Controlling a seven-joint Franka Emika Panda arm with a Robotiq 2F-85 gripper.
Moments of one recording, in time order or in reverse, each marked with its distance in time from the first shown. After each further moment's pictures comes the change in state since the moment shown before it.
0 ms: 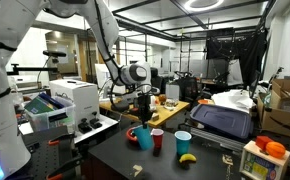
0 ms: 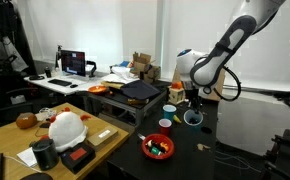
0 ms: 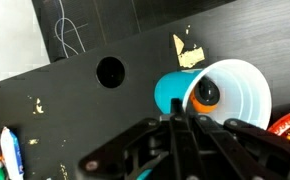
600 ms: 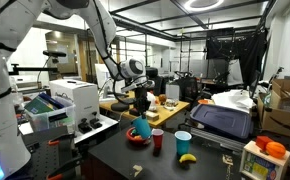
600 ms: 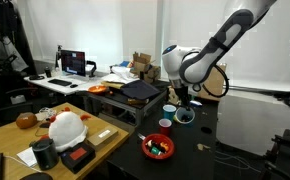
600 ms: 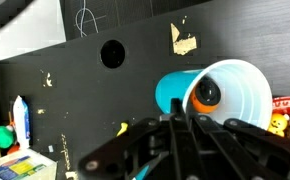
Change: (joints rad) arm 0.062 0.017 0.062 0.122 -0.096 -0.155 0.074
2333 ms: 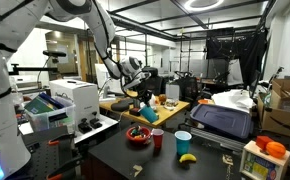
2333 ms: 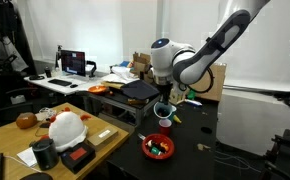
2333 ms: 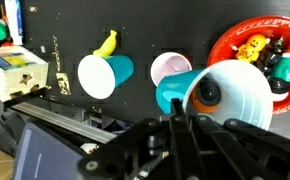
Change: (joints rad) arm 0.004 0.040 0.094 0.117 -0.221 0.158 0.038
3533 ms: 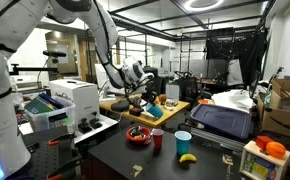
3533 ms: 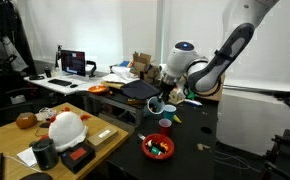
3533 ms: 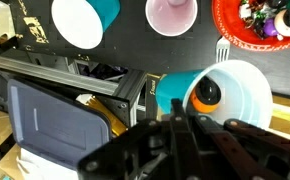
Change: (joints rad) arm 0.037 0.010 -0.192 -0.137 -0.061 0.593 0.086
